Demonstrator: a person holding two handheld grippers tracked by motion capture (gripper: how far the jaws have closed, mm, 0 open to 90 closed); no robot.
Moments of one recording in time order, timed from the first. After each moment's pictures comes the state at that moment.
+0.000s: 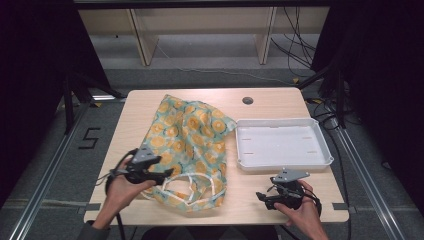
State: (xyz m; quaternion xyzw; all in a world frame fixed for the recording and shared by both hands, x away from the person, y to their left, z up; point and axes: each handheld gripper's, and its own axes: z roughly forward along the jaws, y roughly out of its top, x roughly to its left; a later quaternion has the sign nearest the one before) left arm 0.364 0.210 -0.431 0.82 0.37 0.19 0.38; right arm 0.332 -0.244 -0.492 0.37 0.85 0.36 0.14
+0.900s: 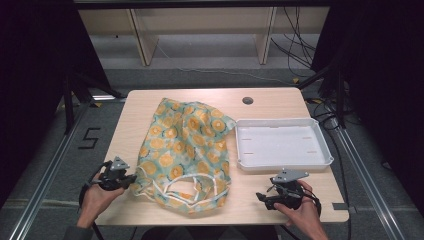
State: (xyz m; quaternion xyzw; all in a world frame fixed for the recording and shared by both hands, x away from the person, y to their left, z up) left arm 0.357 0.276 -0.496 0.85 0.42 0.16 0.27; right arm 0.333 -0.245 -0.494 0.37 0.85 0.36 0.14
